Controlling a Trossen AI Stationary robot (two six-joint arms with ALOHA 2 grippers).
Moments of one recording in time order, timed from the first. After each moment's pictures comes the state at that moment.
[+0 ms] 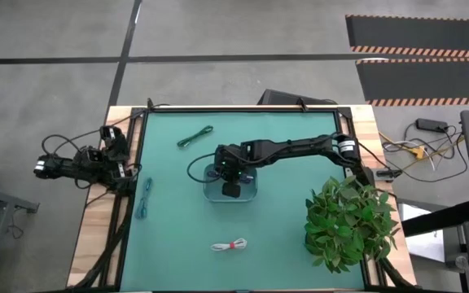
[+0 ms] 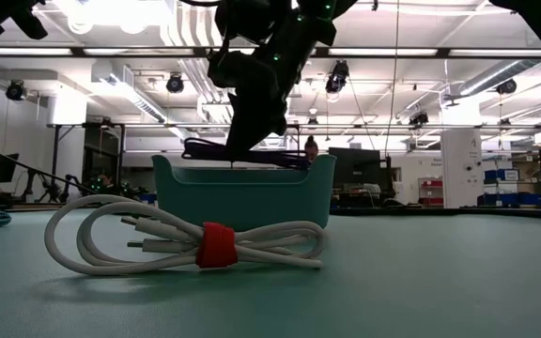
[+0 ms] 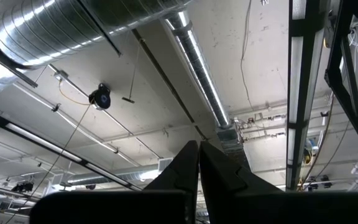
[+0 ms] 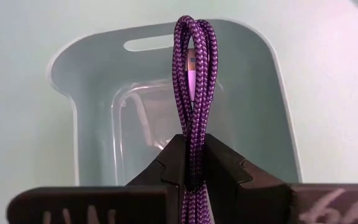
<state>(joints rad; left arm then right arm) -0.16 0.16 0.01 1.20 -0.32 0.48 -0.06 2.11 1.75 -0.68 -0.05 0.06</state>
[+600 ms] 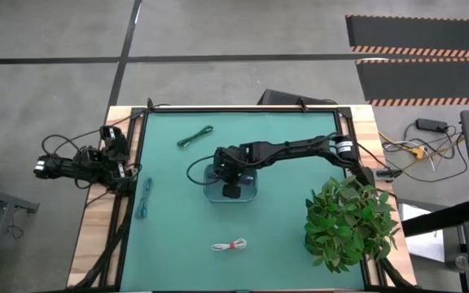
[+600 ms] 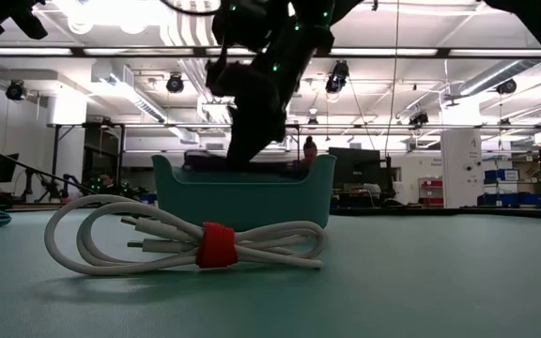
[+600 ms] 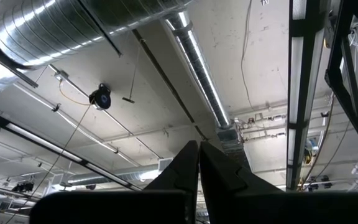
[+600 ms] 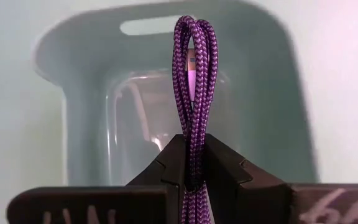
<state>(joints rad) -0.16 0.16 0.01 1.20 -0.32 0.48 -0.05 2.14 1.75 -0.67 -0.05 0.04</state>
